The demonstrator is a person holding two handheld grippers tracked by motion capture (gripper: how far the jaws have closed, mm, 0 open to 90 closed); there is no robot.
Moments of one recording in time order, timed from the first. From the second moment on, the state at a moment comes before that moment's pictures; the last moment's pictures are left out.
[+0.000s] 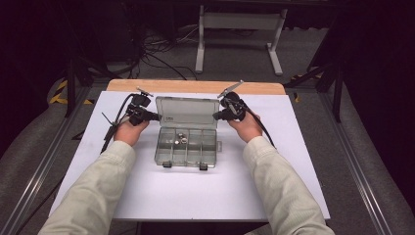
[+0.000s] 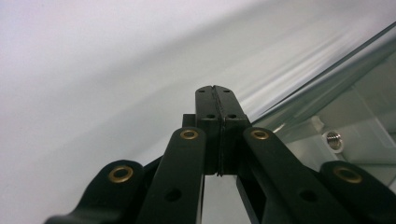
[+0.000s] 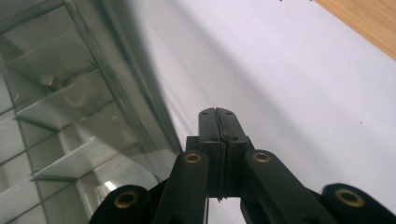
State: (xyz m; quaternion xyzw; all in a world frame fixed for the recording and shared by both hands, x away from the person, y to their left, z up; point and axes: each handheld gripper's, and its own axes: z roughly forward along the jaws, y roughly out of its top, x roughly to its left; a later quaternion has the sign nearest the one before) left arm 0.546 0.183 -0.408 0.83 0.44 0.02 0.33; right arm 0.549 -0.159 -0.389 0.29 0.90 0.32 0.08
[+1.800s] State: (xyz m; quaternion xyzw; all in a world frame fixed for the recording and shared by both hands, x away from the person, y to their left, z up) left arm 0.434 0.195 -0.368 0.86 0.35 -0.01 0.38; right arm 0.444 -0.151 -0.365 0.23 0.90 0.36 0.06
